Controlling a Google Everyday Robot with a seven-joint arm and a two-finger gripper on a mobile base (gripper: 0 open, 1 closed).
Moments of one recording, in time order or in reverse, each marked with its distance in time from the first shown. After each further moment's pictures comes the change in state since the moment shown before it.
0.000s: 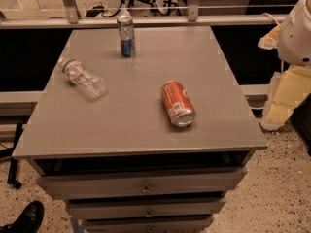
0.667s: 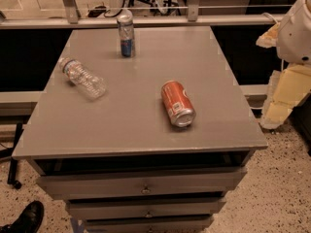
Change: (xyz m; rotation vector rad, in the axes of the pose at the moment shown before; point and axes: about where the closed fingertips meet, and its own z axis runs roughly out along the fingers) arm -0.004 -0.001 -0.001 0.004 -0.009 -0.014
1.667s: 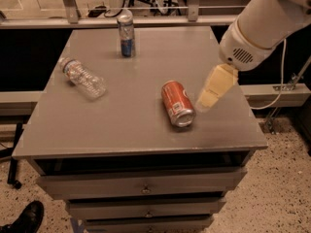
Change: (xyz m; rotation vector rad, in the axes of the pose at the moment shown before) arm -0.067 -0.042 0.076 0.006 -0.129 0.231
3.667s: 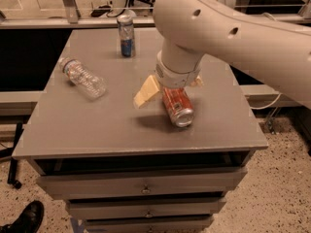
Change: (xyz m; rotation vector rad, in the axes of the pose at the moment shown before) arm -0.061 0.028 0.107 0.099 0.143 0.697
